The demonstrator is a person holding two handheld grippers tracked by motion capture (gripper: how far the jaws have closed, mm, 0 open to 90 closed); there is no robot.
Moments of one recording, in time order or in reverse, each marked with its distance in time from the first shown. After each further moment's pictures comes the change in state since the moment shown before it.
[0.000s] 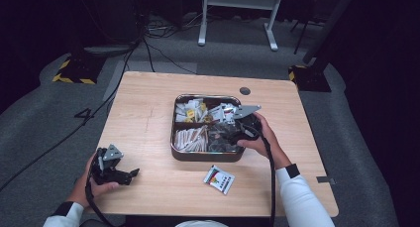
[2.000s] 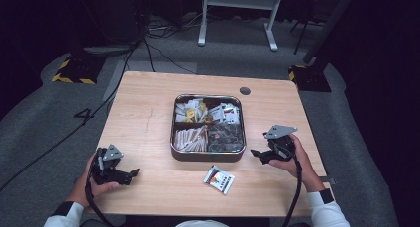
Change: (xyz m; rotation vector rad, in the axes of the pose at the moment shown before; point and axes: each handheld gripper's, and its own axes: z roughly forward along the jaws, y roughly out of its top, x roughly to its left) left arm 0.000 0.000 0.000 0.000 0.000 0.000; right arm -0.007 -0.091 -0.061 0.054 -0.074 0.070
